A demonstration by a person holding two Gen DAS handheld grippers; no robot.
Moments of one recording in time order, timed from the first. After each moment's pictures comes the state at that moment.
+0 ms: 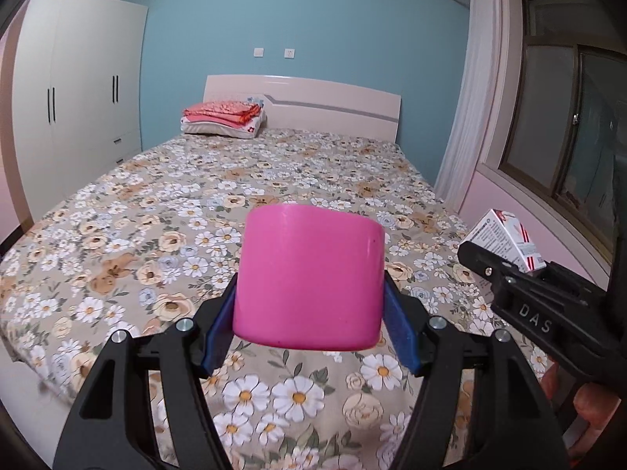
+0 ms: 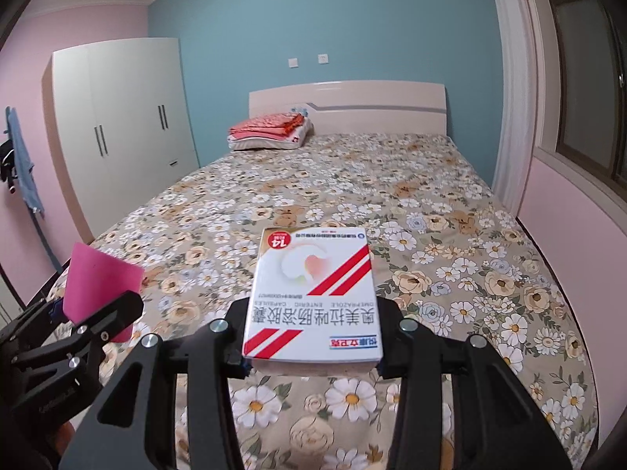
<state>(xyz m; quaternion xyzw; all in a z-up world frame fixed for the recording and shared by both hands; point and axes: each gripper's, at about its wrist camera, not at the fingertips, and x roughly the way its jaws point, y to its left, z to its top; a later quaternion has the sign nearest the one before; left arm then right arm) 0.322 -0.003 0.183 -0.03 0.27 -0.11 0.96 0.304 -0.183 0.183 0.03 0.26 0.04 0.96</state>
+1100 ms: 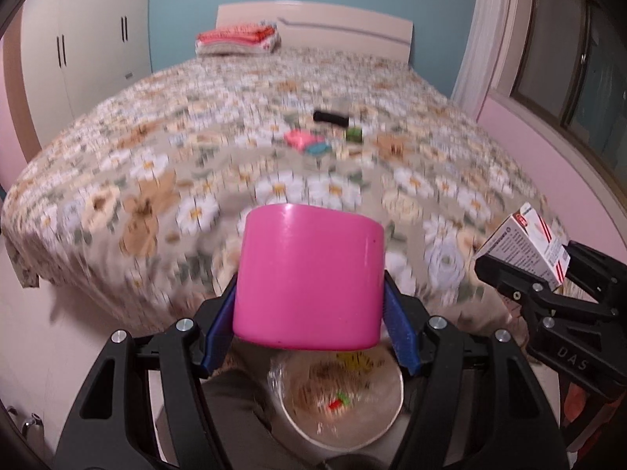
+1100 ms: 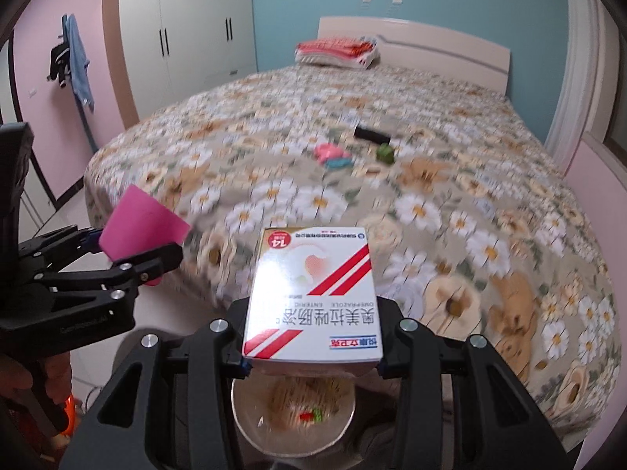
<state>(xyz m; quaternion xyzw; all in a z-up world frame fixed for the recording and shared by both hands) 0.167 0.043 -0.003 -0.01 0.40 -0.10 0.91 0.142 -0.128 0.013 -0.05 0.38 0.14 0.91</state>
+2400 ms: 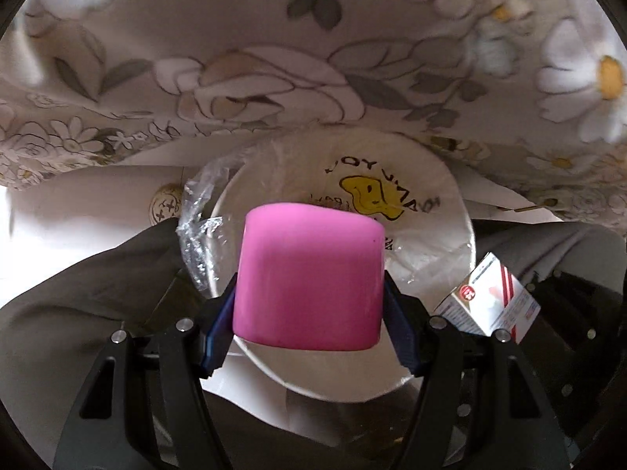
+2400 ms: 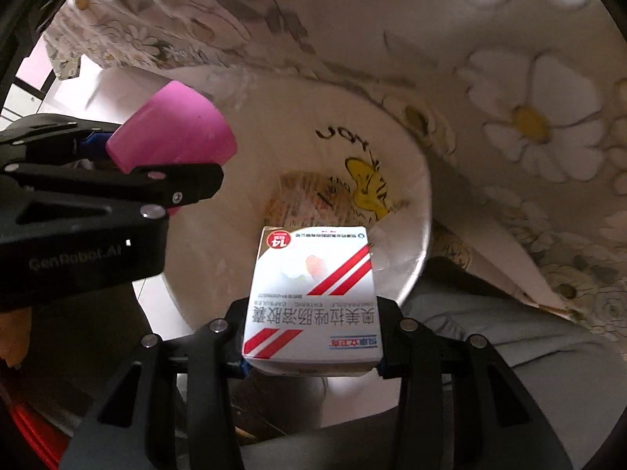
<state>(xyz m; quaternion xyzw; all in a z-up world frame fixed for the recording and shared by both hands) 0.207 -0.010 -0.307 0.00 0.67 -0.10 0.73 0.146 -0.125 -0.296 -0.09 0.67 0.15 0.72</state>
